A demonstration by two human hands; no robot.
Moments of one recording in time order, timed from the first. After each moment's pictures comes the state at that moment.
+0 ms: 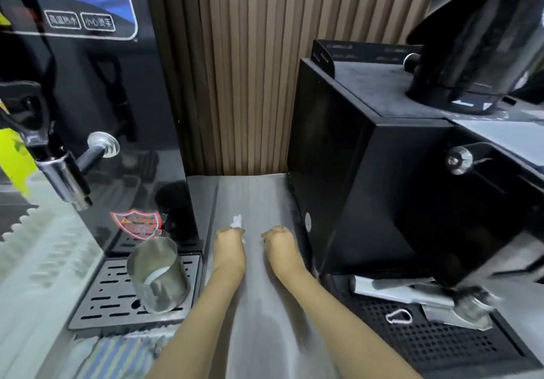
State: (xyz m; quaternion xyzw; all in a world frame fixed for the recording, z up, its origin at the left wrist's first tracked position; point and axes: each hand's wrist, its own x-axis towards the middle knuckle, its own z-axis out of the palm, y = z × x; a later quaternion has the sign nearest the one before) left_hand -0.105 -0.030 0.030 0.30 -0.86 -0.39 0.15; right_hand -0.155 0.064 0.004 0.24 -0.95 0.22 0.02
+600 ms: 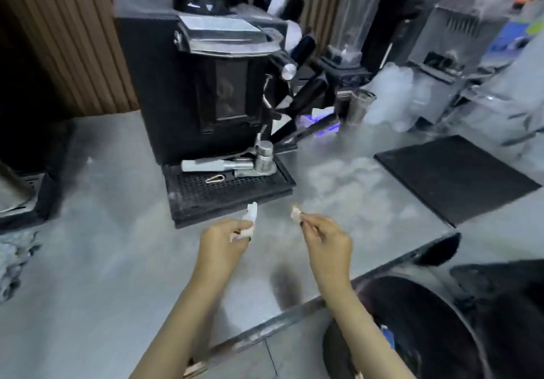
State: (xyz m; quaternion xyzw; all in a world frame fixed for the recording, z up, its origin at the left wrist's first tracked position) left_hand 0.123 0.274 0.054 0.05 -0.83 -0.55 0.07; right_hand 0.129 0.438 0.054 -0.04 -0.82 0.52 0.23
